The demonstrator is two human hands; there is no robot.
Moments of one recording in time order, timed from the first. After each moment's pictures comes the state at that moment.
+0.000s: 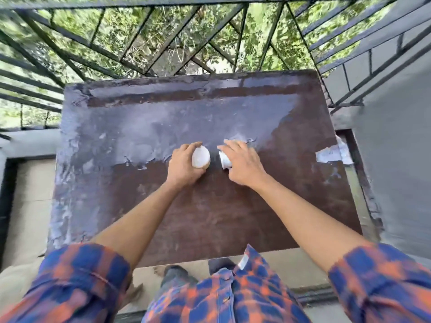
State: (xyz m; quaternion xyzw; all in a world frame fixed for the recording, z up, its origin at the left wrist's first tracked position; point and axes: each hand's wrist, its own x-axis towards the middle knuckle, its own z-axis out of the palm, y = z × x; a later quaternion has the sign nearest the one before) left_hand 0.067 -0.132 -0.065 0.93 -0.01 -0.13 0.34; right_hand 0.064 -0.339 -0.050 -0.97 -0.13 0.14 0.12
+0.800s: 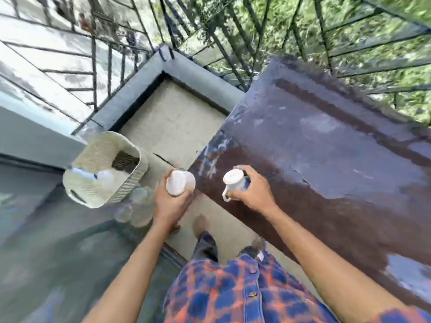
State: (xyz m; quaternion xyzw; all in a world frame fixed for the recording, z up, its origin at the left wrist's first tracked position) left_hand -0.256 0.162 -0.054 0.71 0.50 0.09 0.48; right_hand -0.078 -0.025 -0.039 -0.83 -0.20 0.32 0.41
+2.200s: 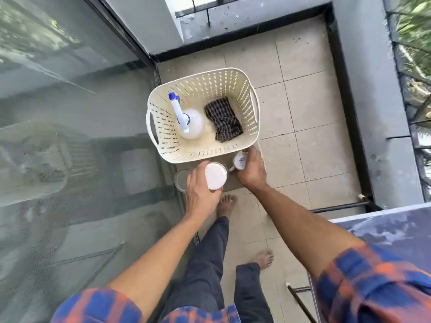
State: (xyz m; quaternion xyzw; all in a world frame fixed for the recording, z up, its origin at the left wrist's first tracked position) left_hand -0.361 0.284 -0.203 0.61 0.70 0.10 0.36; right_hand -0.199 0.310 -0.263 -0.79 -0.42 0.42 0.12
